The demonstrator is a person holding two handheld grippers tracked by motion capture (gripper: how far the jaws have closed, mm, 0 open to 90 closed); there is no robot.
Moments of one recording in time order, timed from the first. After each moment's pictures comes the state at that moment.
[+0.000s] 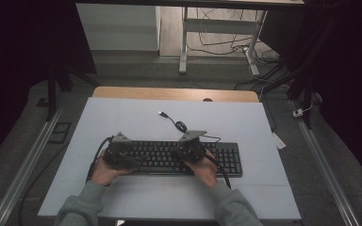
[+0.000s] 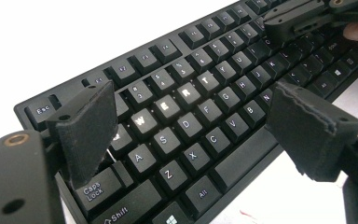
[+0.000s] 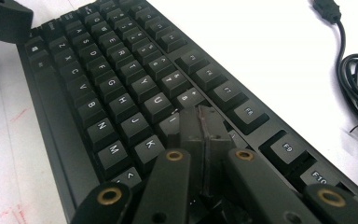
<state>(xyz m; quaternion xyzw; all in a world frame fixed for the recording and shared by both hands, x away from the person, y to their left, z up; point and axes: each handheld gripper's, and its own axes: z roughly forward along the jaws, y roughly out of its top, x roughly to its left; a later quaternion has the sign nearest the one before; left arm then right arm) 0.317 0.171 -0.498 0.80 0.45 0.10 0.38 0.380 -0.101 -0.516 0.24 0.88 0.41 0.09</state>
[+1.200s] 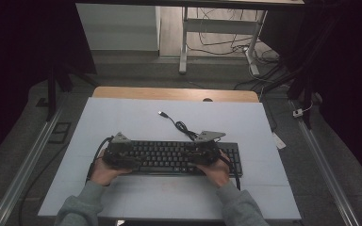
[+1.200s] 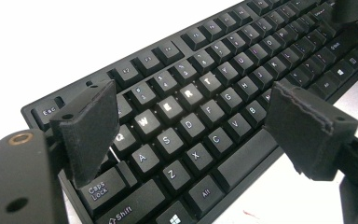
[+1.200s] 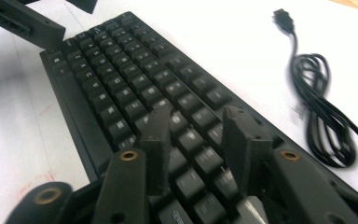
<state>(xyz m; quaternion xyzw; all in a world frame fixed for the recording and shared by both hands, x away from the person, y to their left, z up) 0.316 0.172 -0.498 0.80 0.45 0.11 0.38 0.365 -0.149 -0.496 0.26 0.85 0.45 0.10</state>
